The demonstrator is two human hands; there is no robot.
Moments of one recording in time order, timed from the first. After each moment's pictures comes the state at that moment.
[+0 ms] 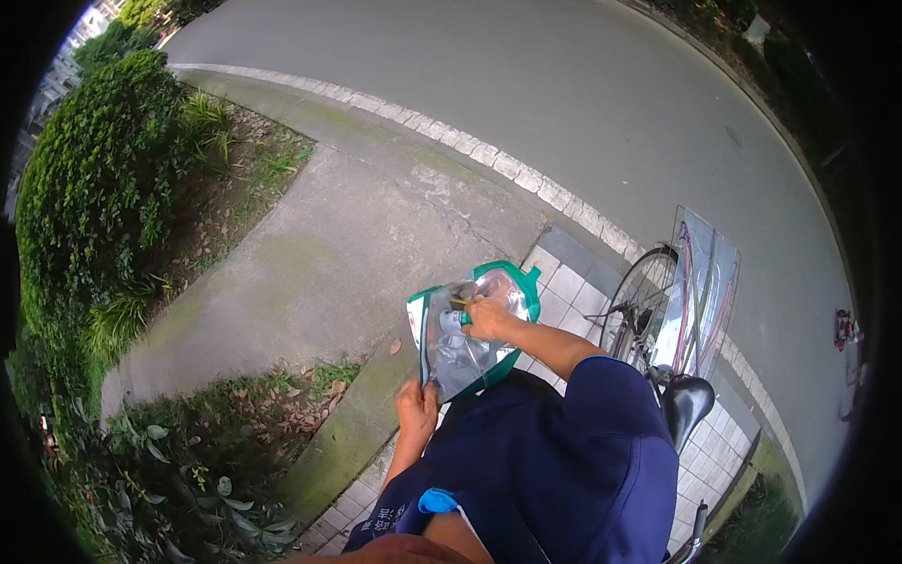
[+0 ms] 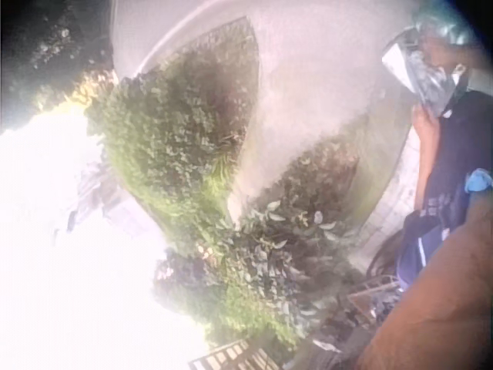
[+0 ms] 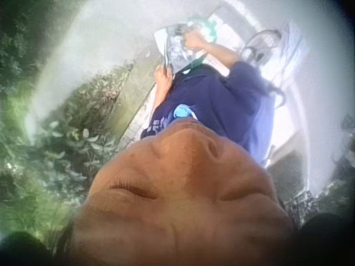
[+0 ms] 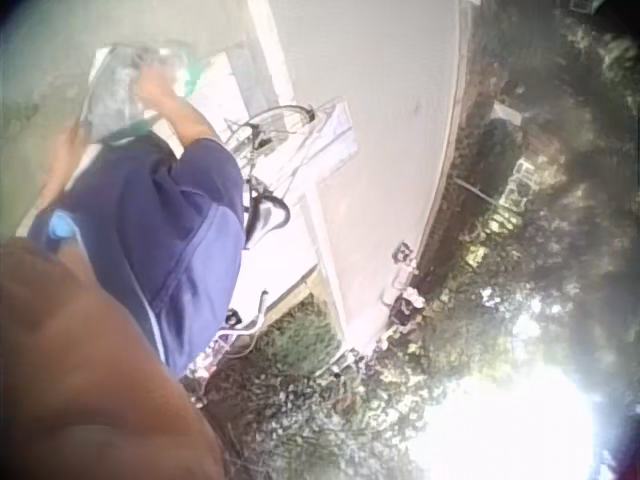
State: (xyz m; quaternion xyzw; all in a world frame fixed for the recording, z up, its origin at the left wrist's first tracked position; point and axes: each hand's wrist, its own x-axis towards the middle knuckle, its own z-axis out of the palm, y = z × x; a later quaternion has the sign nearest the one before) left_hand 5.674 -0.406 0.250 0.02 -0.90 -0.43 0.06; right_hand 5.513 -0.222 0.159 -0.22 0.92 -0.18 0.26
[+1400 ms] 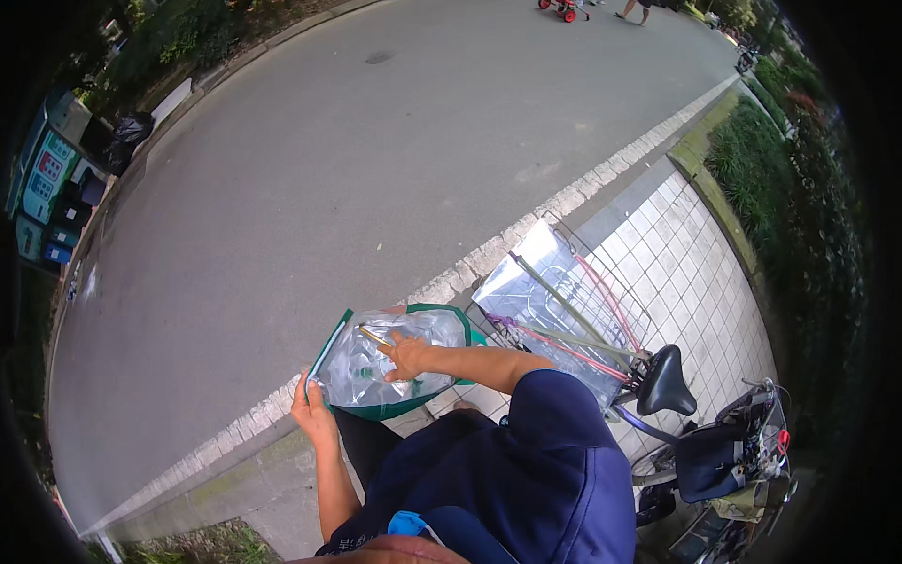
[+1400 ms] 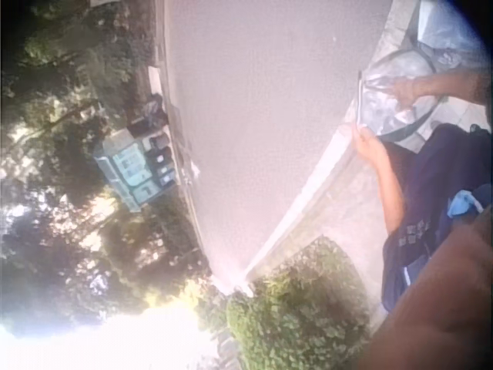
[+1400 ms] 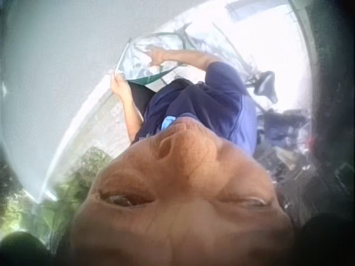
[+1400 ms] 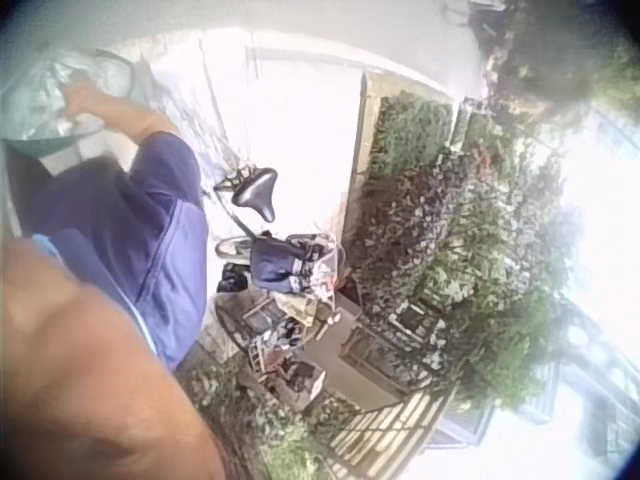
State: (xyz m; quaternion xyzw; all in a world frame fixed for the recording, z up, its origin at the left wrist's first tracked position) left_hand 5.080 0.069 0.245 -0.22 -0.78 -0.57 -0.14; right_hand 5.208 0.230 0.147 0.23 0.93 -0.27 0.11
